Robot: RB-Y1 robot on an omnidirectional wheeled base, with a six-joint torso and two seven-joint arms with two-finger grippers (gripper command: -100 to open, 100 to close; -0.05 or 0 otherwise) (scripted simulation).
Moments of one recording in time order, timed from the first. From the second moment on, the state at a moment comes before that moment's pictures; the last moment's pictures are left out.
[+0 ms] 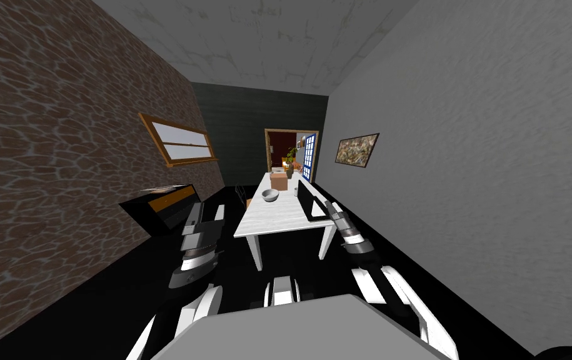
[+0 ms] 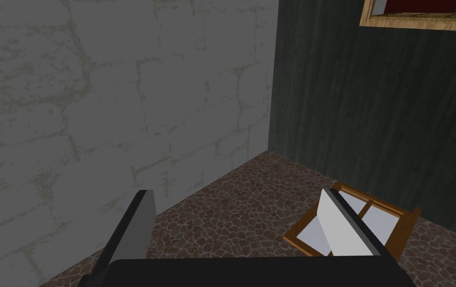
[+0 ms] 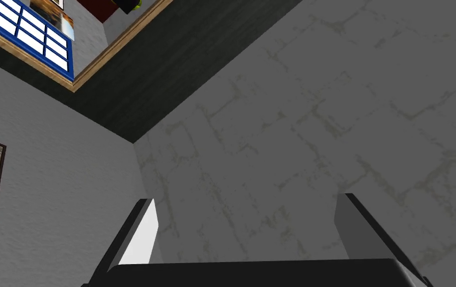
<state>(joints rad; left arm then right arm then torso) 0.53 -0.03 -0.05 -2.29 -0.06 -0.60 0.10 0.48 -0.23 -0.09 -2.22 0.30 -0.40 0.31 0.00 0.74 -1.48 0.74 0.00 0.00</state>
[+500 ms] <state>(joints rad) 0.53 -0.03 -0.05 -2.29 -0.06 -0.60 0.10 0.48 -0.31 -0.14 -2.18 0.42 -0.37 0.41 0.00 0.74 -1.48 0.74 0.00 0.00</state>
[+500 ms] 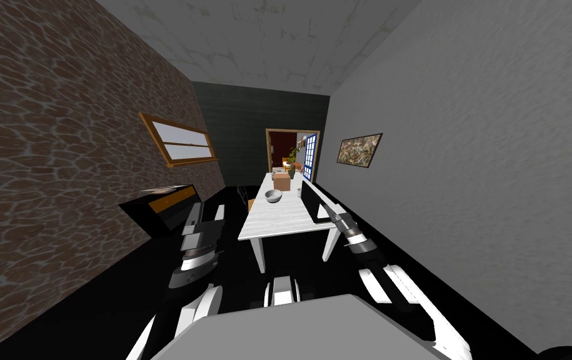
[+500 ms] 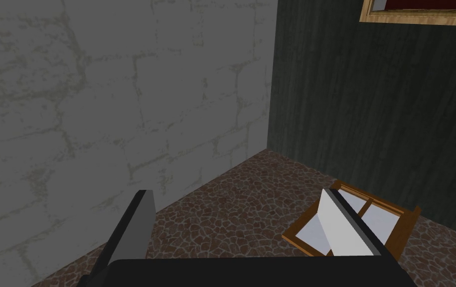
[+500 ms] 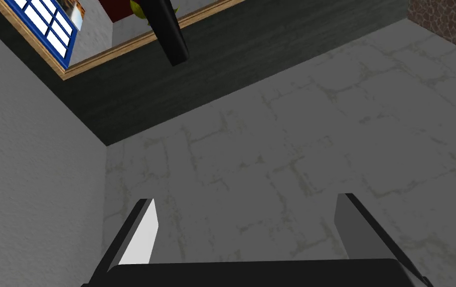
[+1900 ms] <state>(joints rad) 0.53 -0.03 -0.05 -2.29 -0.06 -0.60 0.10 0.49 -0.56 -0.28 -2.02 0.74 -0.27 0.68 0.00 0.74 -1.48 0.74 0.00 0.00</state>
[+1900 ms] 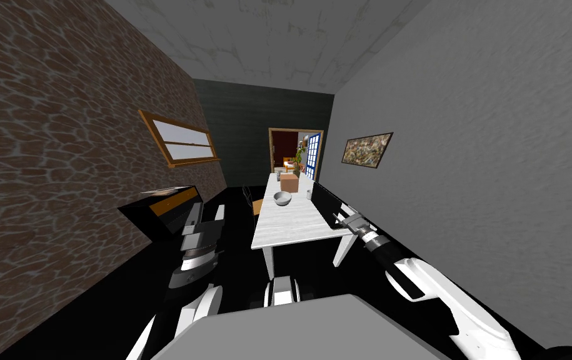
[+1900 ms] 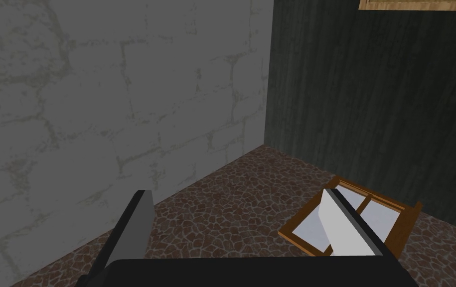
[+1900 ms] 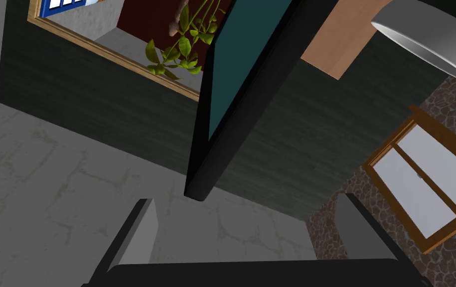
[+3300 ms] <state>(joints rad) 0.53 -0.03 -0.05 -2.29 -0.06 -0.60 0.10 0.48 -0.74 -0.37 -1.91 0.87 -0.22 0.77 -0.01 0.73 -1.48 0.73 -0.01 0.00</state>
